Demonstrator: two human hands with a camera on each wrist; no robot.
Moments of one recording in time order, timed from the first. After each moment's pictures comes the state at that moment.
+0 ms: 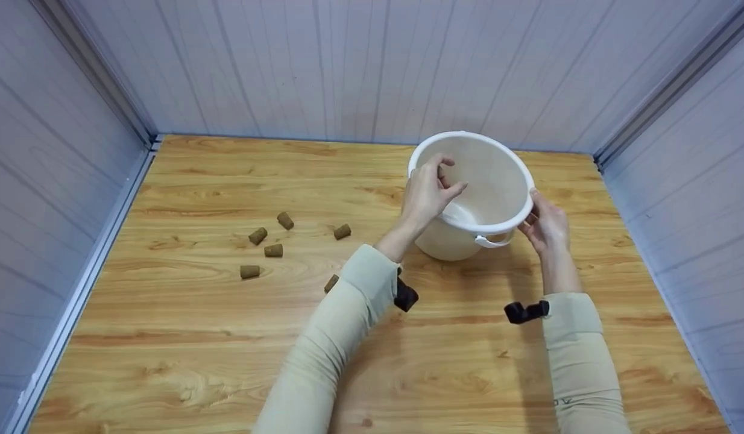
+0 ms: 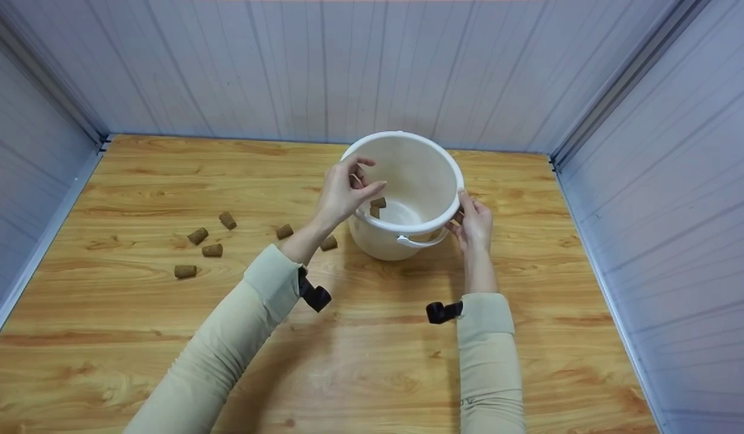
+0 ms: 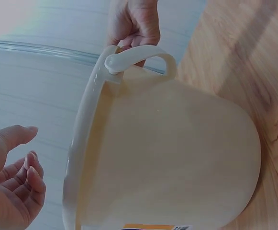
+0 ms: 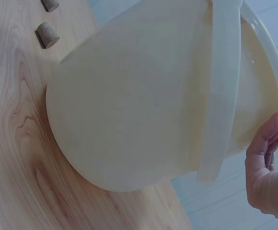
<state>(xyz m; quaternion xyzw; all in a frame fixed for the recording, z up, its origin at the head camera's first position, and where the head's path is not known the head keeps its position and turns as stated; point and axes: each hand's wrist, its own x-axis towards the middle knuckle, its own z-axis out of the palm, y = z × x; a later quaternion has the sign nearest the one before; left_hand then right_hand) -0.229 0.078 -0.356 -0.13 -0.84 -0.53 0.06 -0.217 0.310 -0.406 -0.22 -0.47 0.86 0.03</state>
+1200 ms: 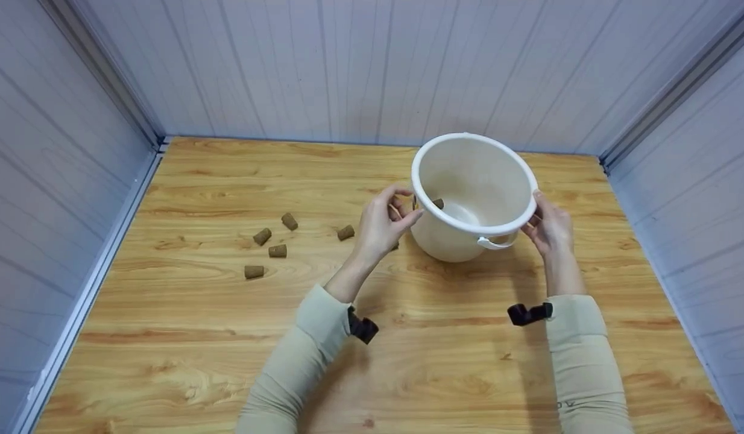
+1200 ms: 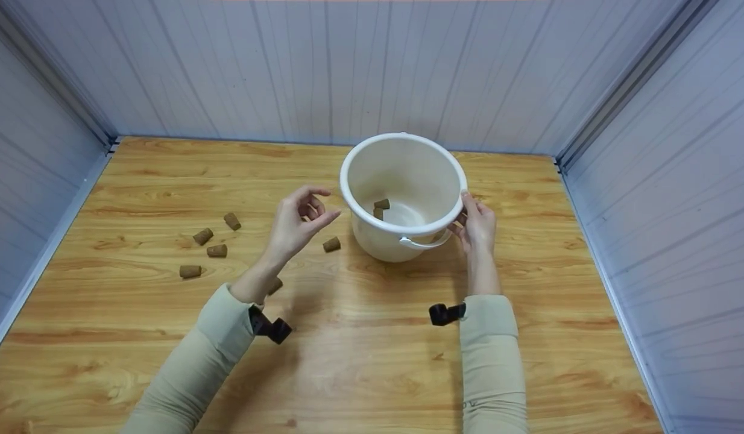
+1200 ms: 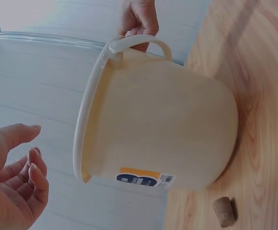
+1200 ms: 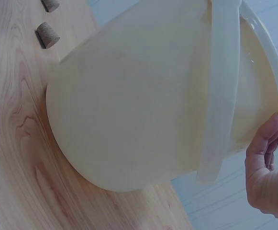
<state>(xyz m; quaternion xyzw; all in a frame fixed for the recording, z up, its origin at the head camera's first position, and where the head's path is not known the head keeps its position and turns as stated) -0.190 0.012 -0.386 -0.15 -0.79 -0.59 0.10 -0.217 0.309 -0.404 -0.21 -0.47 0.86 0.02</state>
